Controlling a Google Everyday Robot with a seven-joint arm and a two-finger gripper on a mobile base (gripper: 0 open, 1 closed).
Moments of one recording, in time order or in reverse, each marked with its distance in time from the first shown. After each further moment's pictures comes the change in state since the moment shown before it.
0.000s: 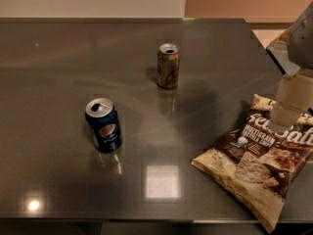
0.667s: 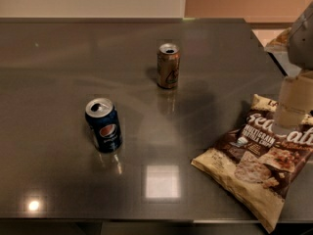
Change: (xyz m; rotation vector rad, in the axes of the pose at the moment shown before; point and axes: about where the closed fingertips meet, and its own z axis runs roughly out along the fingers) arm -0.001 0.004 0.000 -0.019 -0.005 -0.055
